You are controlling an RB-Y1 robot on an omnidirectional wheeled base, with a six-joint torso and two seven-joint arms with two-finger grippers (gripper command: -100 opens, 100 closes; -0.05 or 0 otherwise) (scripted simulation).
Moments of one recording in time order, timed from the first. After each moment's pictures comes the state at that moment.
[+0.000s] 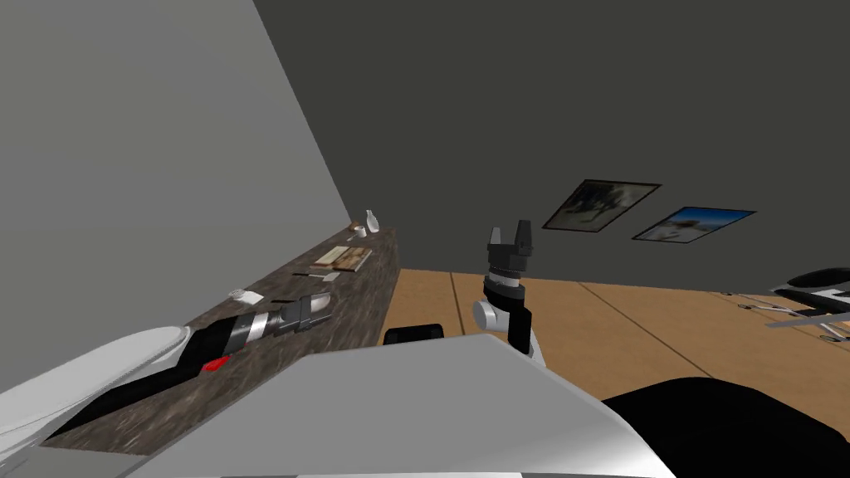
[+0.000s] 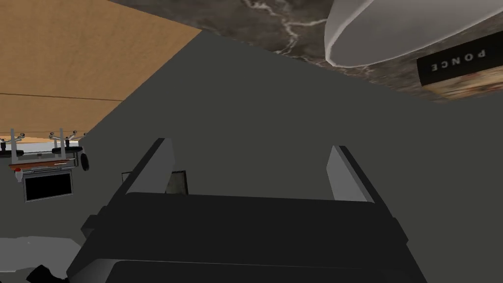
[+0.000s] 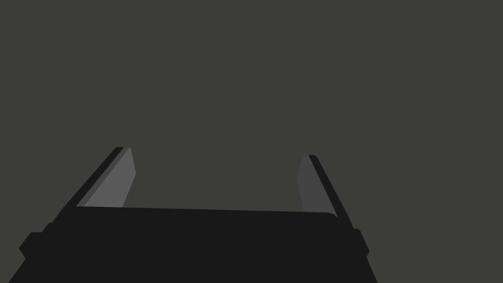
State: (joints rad) left arm 0.55 1.03 0.21 -1.67 -1.09 -0.98 -0.12; right arm 0.47 0.02 -0.02 -2.40 -0.04 -0.55 0.15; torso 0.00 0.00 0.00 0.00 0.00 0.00
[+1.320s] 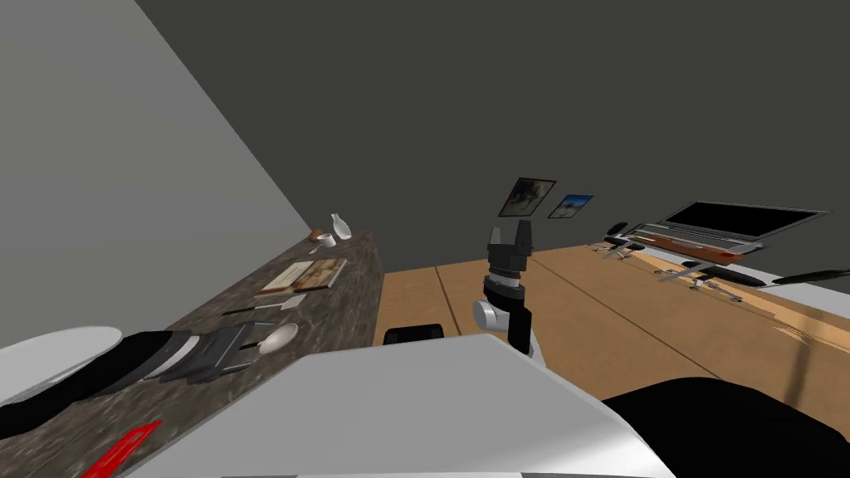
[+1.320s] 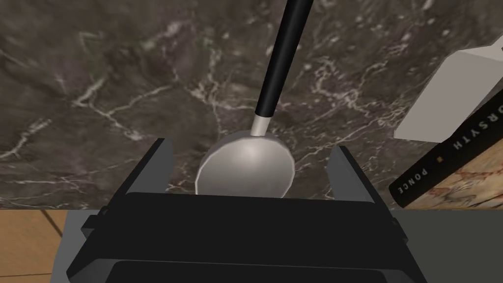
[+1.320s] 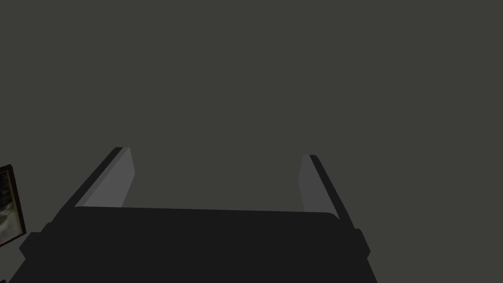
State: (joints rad) left arm 0.62 1.26 0.28 -1.48 -1.51 -1.12 -0.17; right arm 0.47 0.02 -0.02 -2.40 -0.04 -0.55 0.15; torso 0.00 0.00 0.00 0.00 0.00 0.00
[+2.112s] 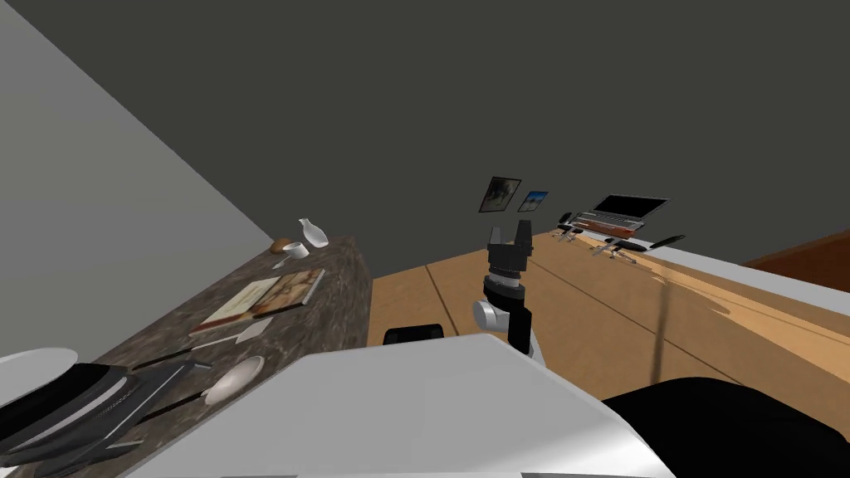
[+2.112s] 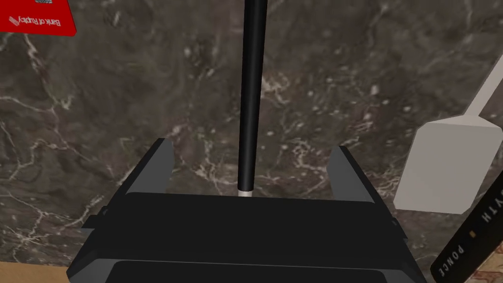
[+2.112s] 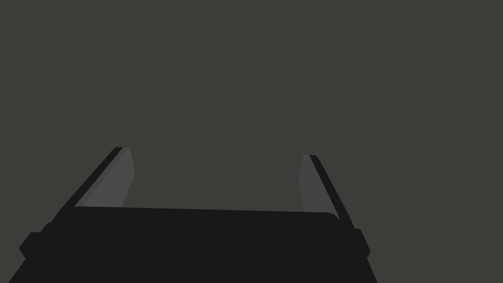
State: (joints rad) left arm 0.68 1.31 0.26 -1.38 -1.74 -1.21 -0.21; right arm 0.47 0.02 -0.02 -2.40 -0.04 -0.55 0.15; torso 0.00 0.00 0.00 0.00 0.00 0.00
